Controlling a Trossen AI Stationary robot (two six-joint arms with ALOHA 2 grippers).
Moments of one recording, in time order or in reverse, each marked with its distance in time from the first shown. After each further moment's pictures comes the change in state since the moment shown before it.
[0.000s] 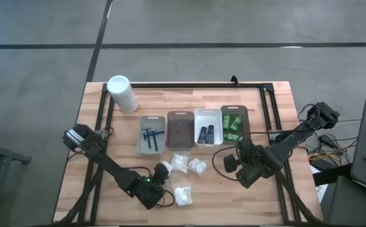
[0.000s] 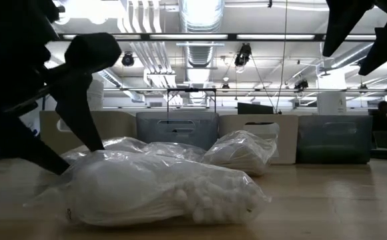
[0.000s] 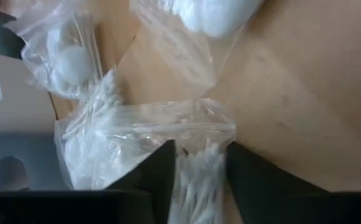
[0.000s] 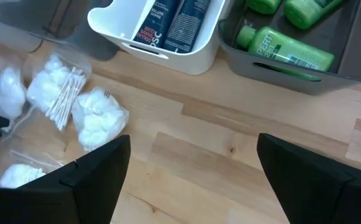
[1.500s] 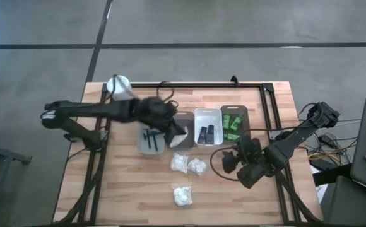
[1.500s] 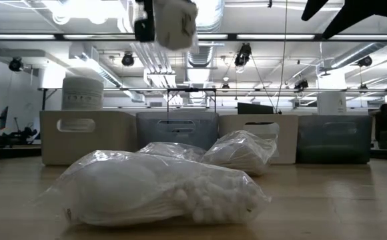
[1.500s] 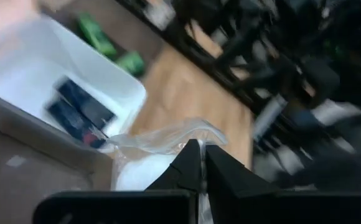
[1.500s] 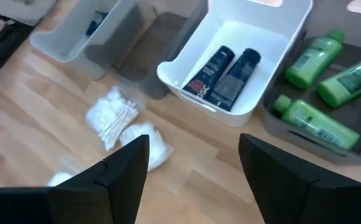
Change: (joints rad) left arm 0.717 -0.468 0.278 -0.110 0.770 -0.893; right arm -0.001 -0.006 0.124 -0.002 0.183 -0.227
